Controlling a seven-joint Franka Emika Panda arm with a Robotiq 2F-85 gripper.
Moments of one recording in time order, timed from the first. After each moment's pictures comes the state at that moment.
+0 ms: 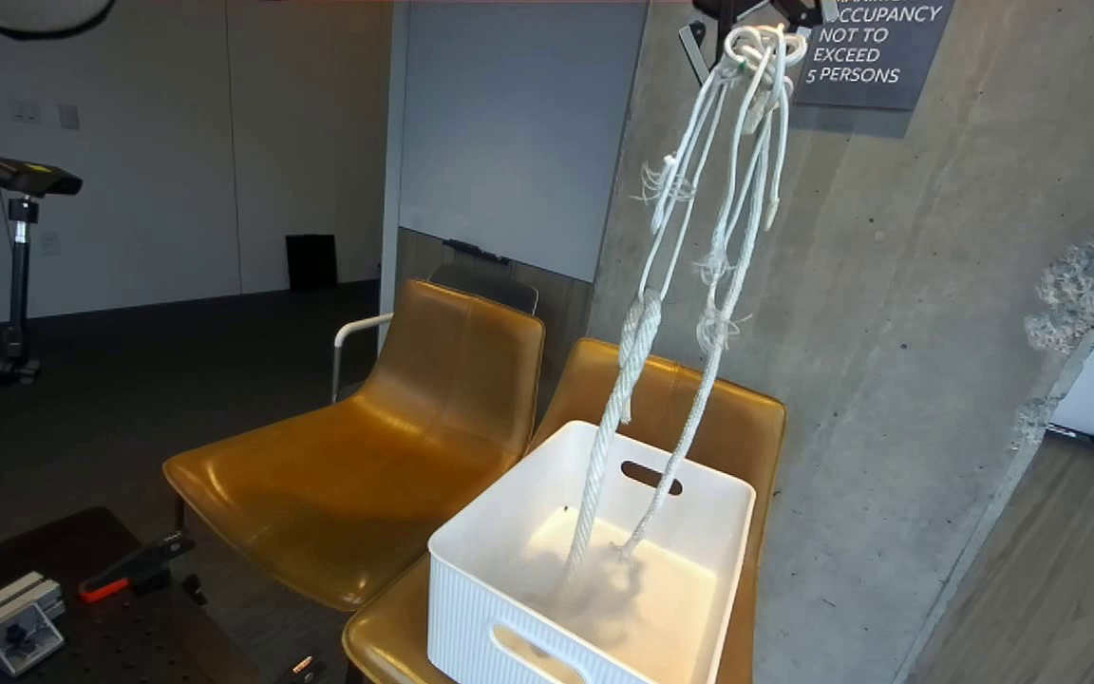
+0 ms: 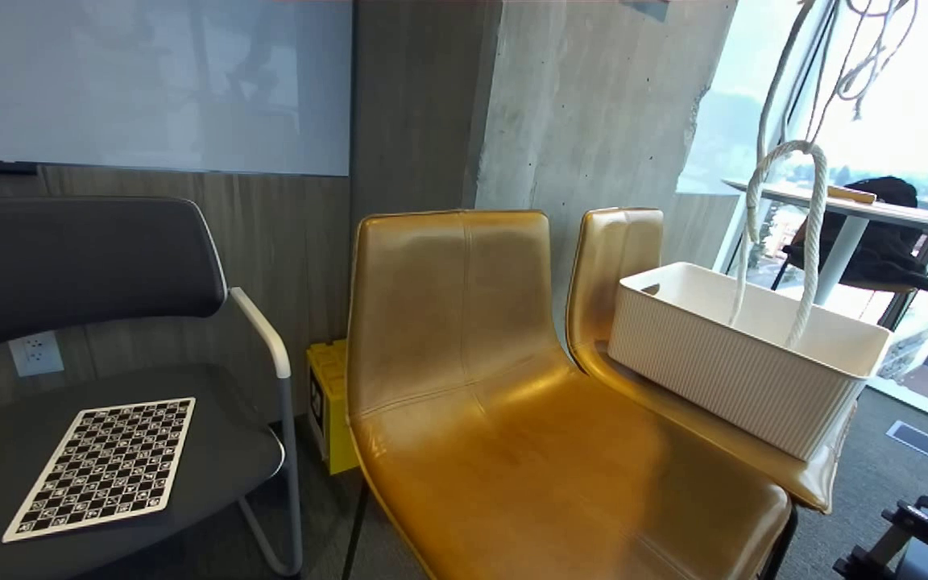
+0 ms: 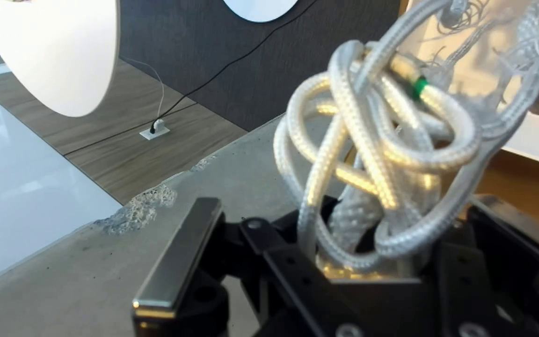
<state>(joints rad) -0.22 0.55 -0.13 -0.68 -0.36 1.72 -0.63</state>
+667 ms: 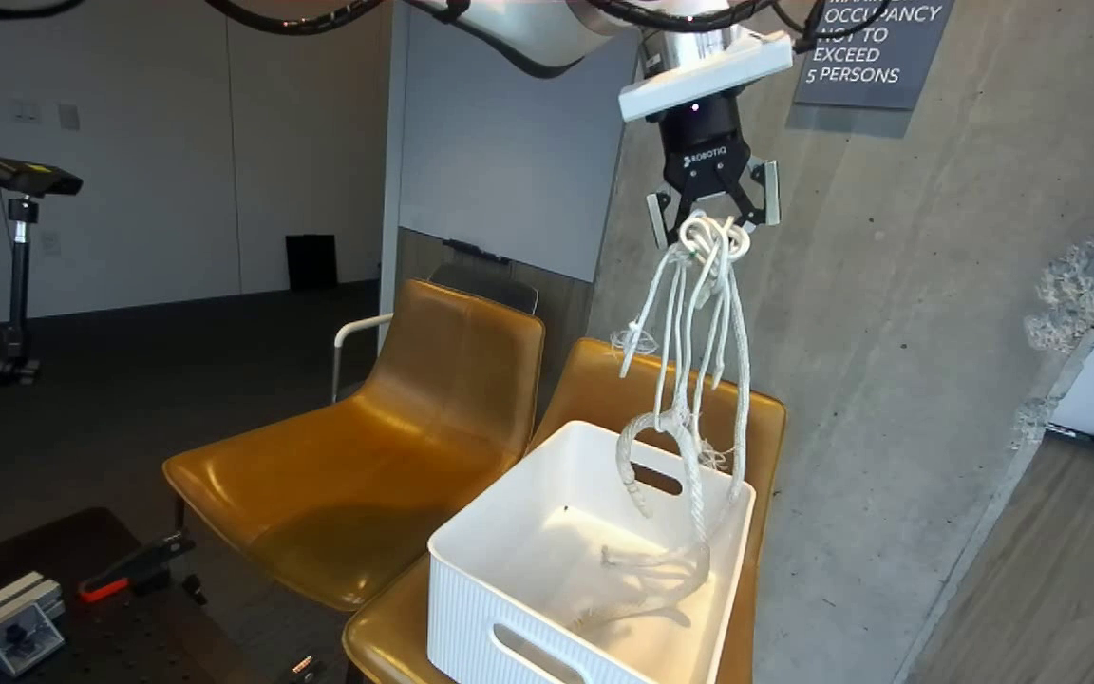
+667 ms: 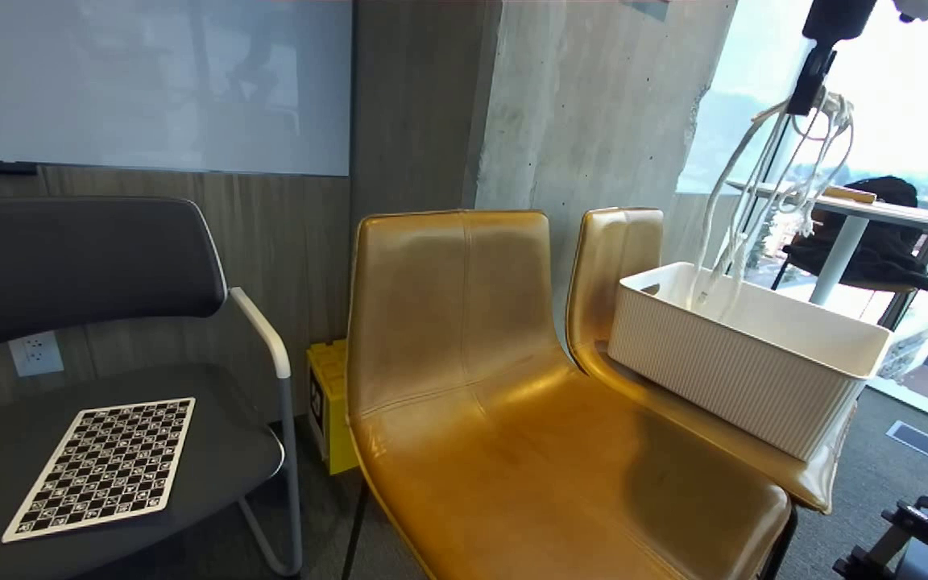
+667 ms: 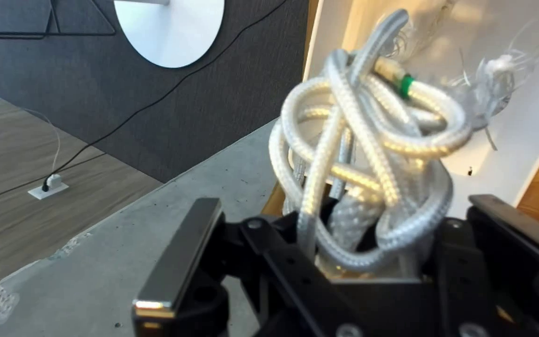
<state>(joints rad) -0.24 0.51 -0.11 -1.09 -0.30 1.87 -0.57</state>
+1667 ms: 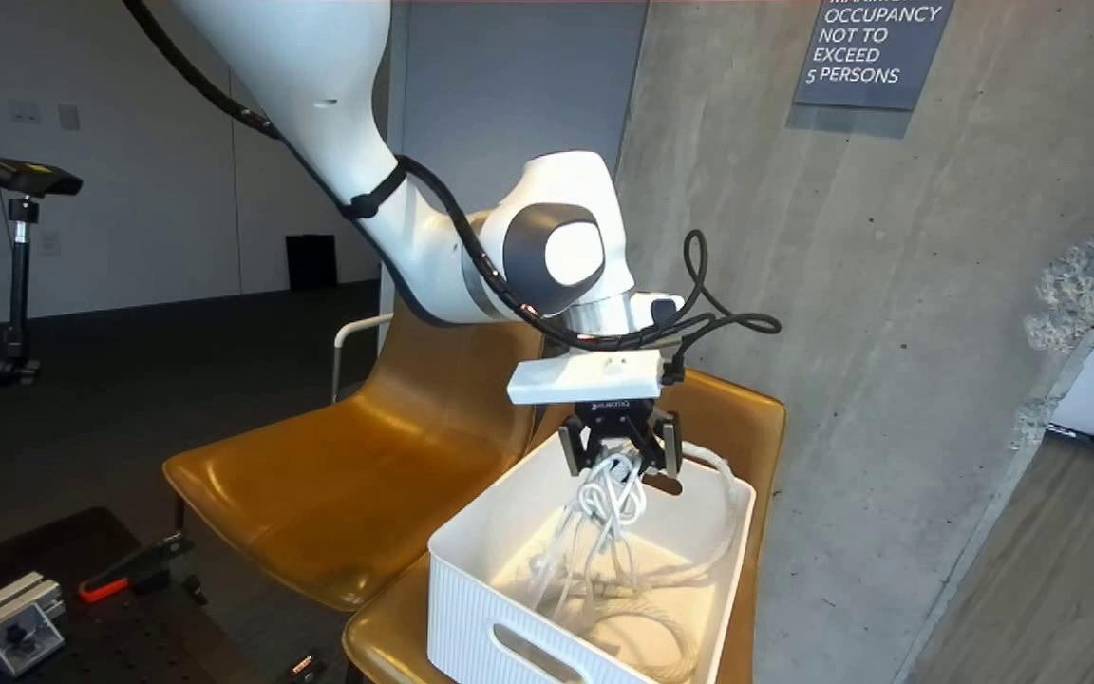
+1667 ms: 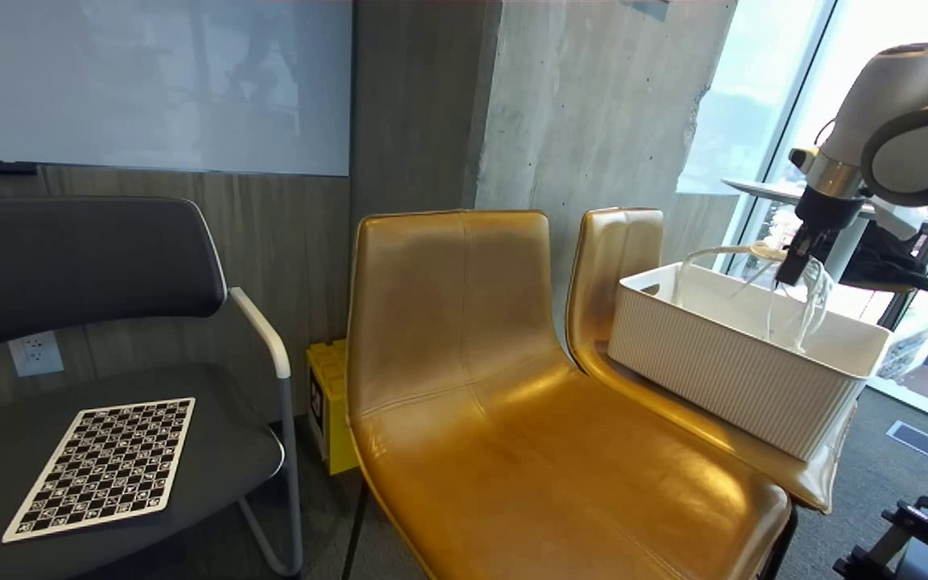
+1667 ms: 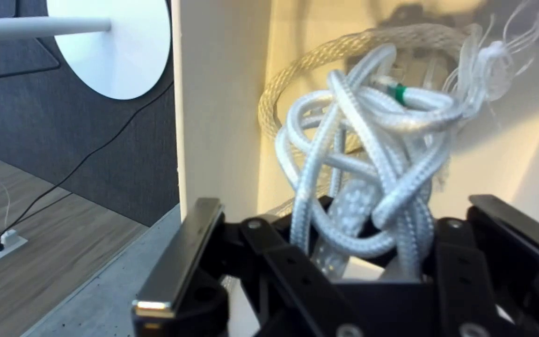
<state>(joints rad) -0.23 0.38 -0.19 -1.94 -0.41 2.58 -0.29</state>
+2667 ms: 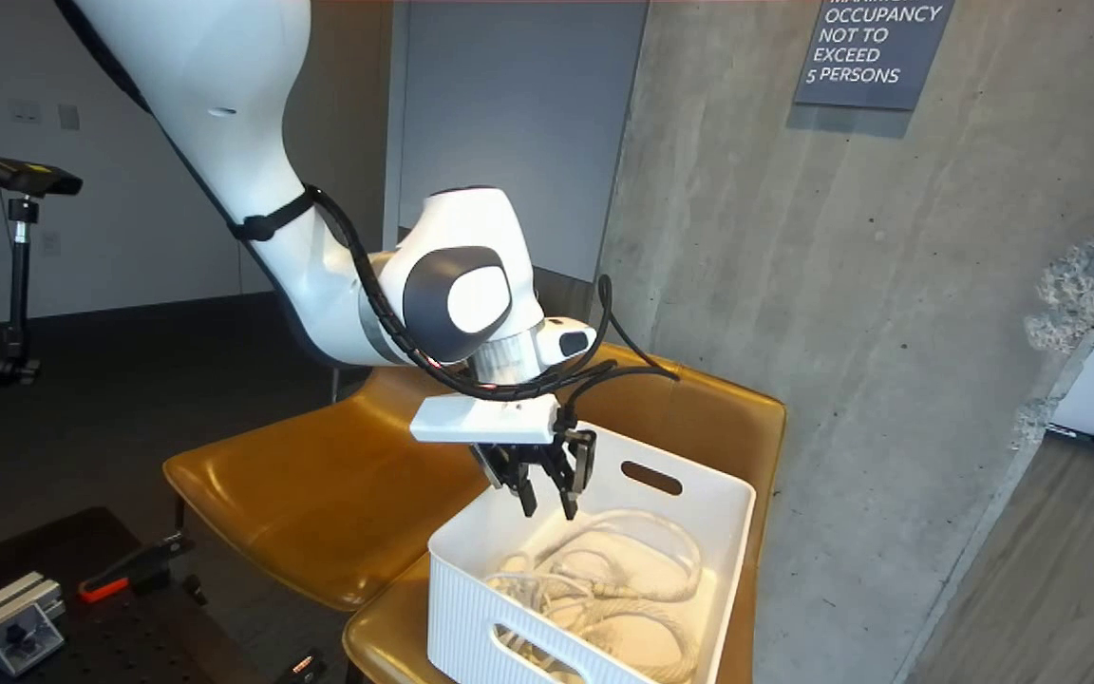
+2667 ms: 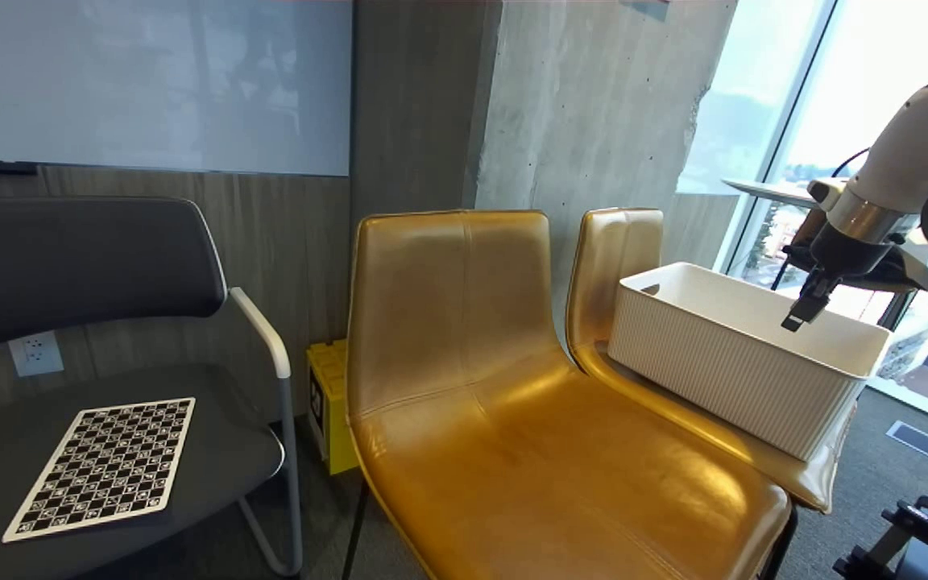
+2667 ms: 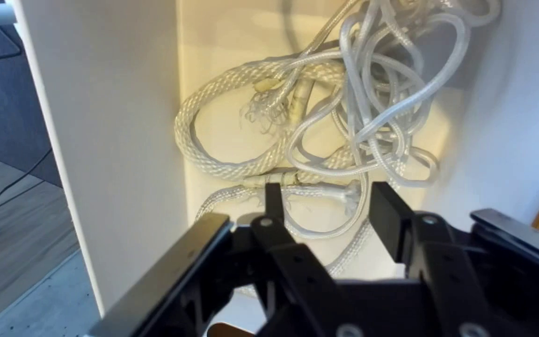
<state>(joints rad) -0.14 0.26 -0.24 -2.23 -0.49 2.78 -0.15</state>
